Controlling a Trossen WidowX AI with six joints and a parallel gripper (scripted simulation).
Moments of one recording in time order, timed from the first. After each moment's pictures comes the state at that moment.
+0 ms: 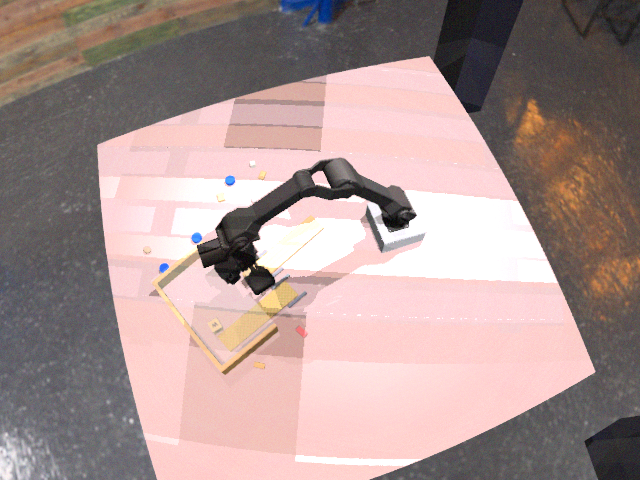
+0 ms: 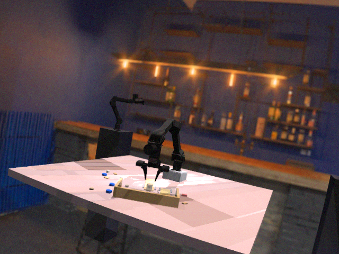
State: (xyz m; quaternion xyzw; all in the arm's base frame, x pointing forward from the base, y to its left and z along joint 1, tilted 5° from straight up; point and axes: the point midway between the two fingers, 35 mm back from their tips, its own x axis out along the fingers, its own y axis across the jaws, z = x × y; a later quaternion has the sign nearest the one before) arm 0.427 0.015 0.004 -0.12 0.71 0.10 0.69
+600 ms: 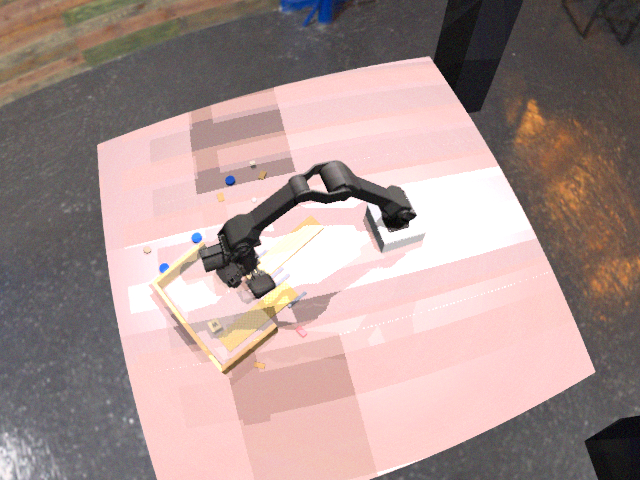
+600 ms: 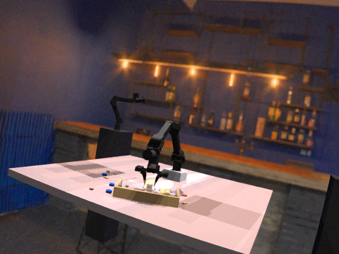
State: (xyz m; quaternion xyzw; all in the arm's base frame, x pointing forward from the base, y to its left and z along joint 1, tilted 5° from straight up) arm 0.427 0.014 -0.026 -0.12 0.71 0.10 0.69
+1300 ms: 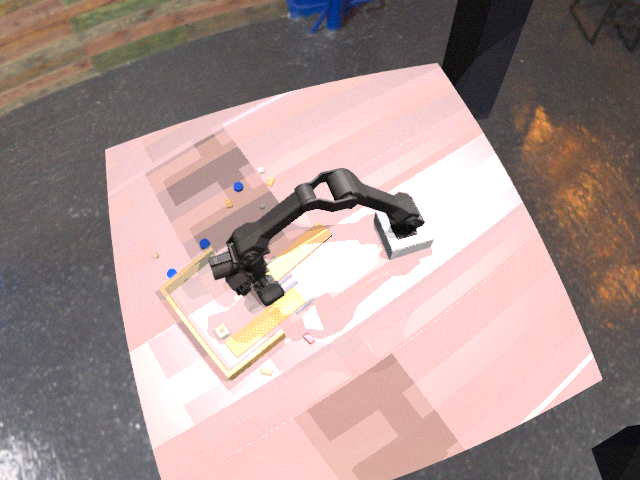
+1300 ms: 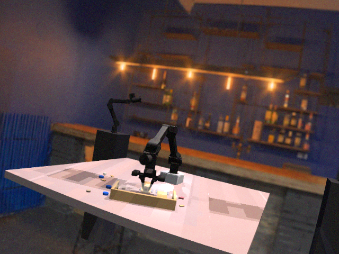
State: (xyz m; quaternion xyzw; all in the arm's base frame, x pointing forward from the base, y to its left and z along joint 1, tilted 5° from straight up) arm 0.424 0.014 -0.038 -0.11 0.72 0.10 0.68
